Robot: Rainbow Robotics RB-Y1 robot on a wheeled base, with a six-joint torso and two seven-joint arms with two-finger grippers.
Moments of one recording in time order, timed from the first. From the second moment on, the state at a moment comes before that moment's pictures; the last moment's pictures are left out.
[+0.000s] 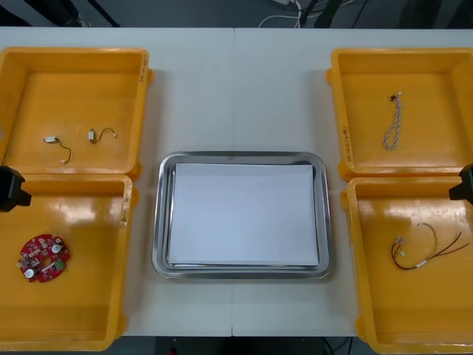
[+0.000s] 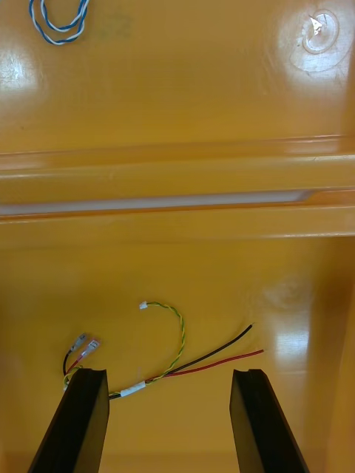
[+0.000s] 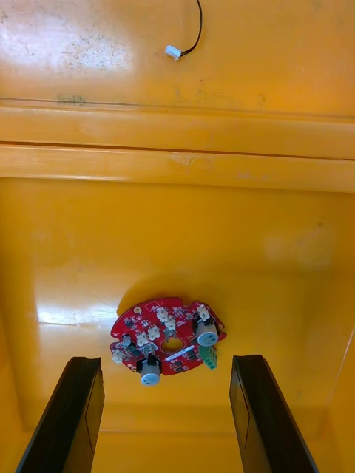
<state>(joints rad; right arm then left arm) -0.21 -0.78 -0.26 -1.93 -0.84 1.77 1.38 -0.21 0.74 0.30 -2.04 0.78 1.91 -1.36</state>
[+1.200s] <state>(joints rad) -0.21 -0.78 -0.26 -1.93 -0.84 1.77 1.38 -0.21 0.74 0.30 -2.04 0.78 1.91 -1.36</state>
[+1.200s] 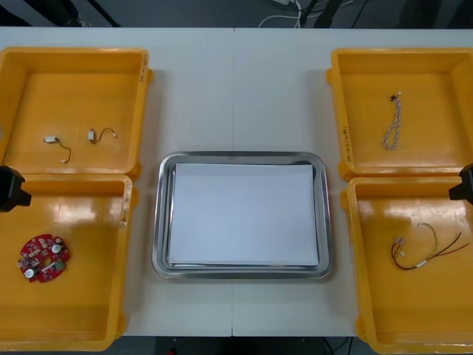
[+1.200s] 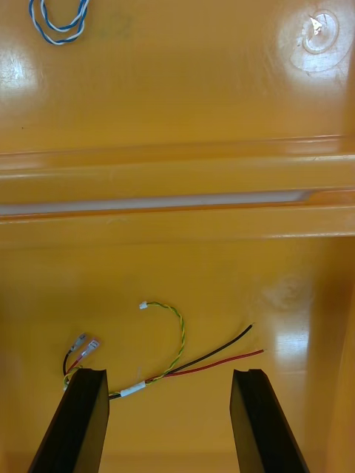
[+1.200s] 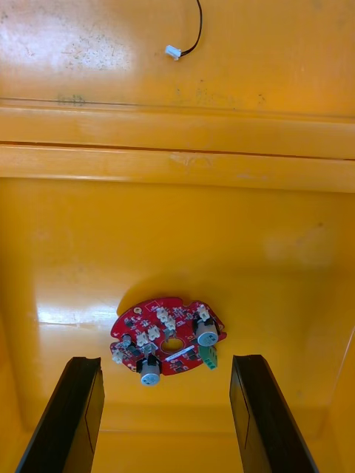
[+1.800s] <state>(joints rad) -0.21 -0.78 -0.26 -1.93 -0.84 1.77 1.38 -0.21 0.74 0.30 -2.04 0.78 1.91 -1.36</state>
